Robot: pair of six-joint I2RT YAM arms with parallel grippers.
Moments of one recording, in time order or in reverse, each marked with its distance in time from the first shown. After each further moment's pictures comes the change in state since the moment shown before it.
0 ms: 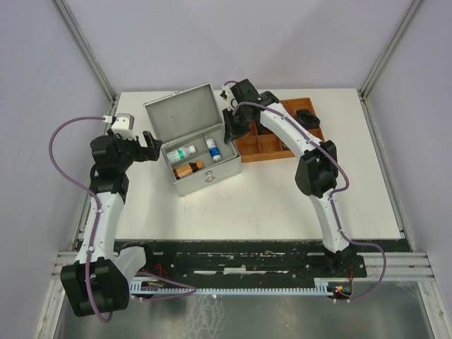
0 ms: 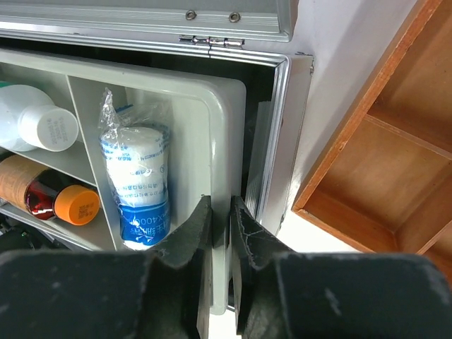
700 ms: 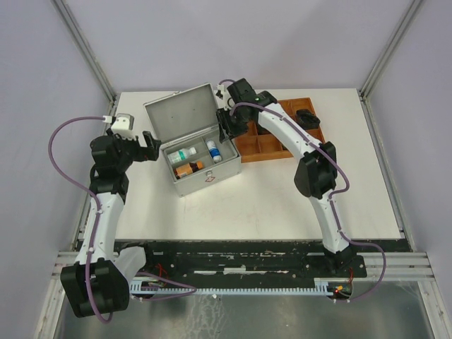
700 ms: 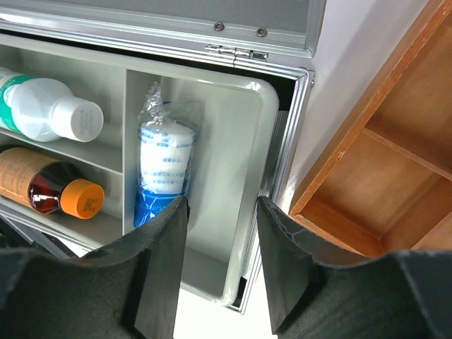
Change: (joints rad) left arm 0.000 -0.006 -0.001 0.001 -0.012 0.018; right arm 0.021 -0.003 0.021 0.000 0.043 -0.057
